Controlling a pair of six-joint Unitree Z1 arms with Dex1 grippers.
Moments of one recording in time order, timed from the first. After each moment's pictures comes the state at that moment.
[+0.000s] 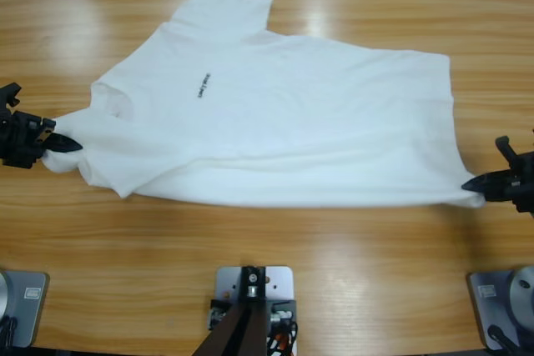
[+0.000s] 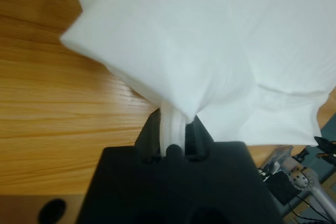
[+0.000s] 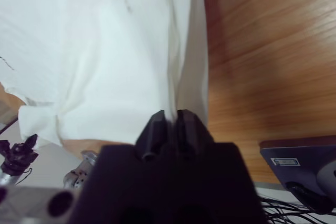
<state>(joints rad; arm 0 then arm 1) -0.15 1.49 -0.71 0.53 -0.40 -0.64 -0.09 1.36 -0.59 0.70 0.51 0.61</state>
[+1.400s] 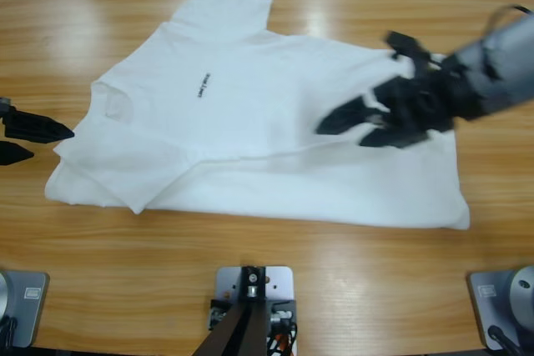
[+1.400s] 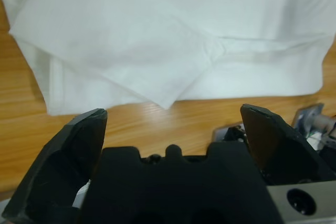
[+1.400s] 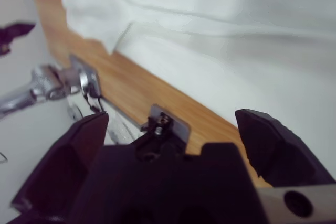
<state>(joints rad) -0.39 1.28 -0.90 0.78 -0.30 -0.57 0.61 1.62 -1.05 0.54 0.62 0.55</state>
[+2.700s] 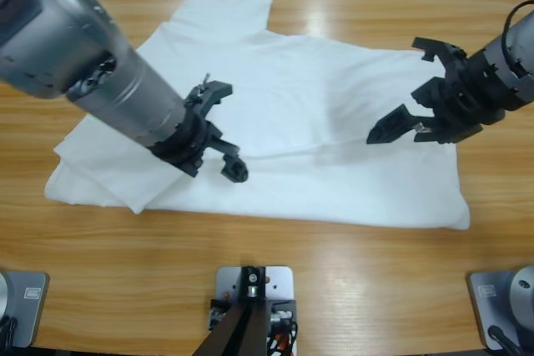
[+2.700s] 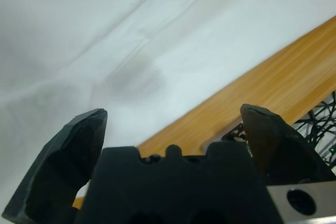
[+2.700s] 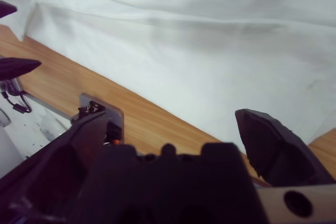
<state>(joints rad) -0.93 1.91 -1.33 0.74 -0.23 -0.42 0.47 1.63 -1.14 0.91 0.42 0.29</state>
